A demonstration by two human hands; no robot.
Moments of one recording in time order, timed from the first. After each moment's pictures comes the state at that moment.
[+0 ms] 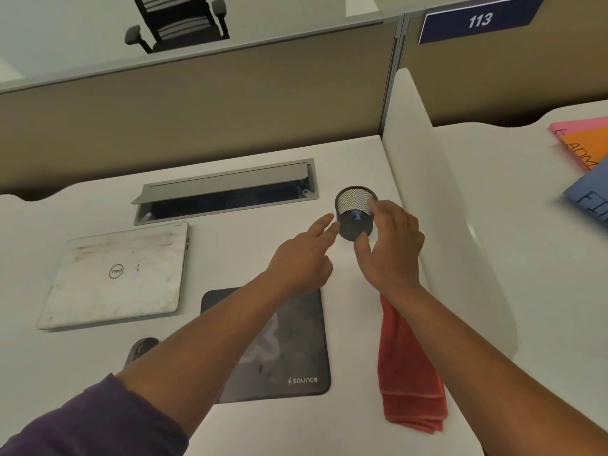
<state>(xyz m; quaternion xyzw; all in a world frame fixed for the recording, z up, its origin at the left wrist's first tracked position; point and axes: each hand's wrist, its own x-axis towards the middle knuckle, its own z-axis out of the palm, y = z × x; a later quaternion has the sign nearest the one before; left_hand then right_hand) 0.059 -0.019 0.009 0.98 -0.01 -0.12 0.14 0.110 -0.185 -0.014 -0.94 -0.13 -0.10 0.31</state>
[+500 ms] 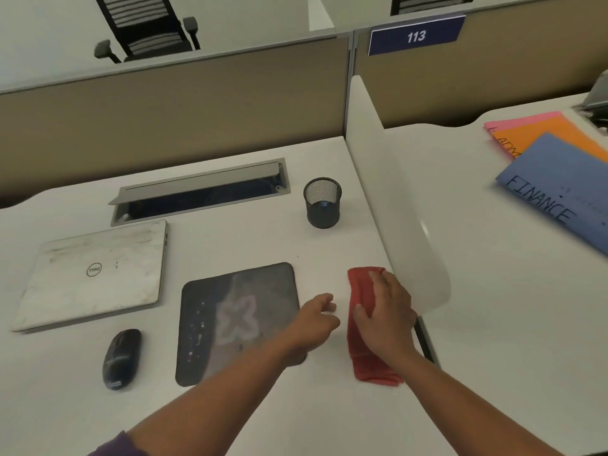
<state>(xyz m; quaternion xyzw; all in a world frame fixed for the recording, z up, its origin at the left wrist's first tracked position) -0.054 -0.107 -0.048 0.75 0.21 -0.28 0.56 -0.021 -0.271 -0.063 -0.96 -0.01 0.10 0.26</state>
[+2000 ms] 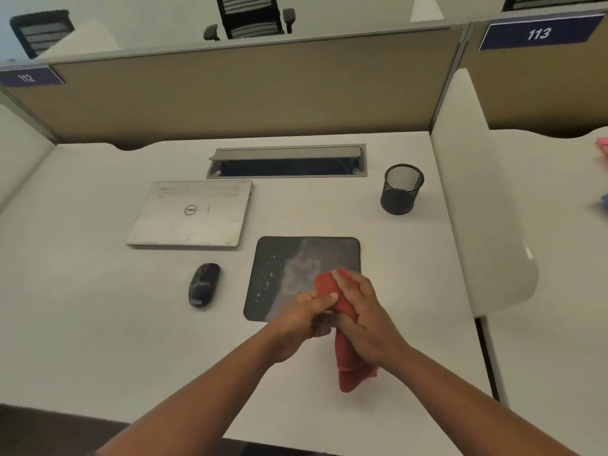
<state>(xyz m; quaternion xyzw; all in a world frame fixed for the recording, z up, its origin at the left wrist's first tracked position) -0.173 -0.033 0.004 0.56 0.26 -0.17 0.77 -0.100 -0.187 -0.042 -0.81 -0.32 0.23 0.44</state>
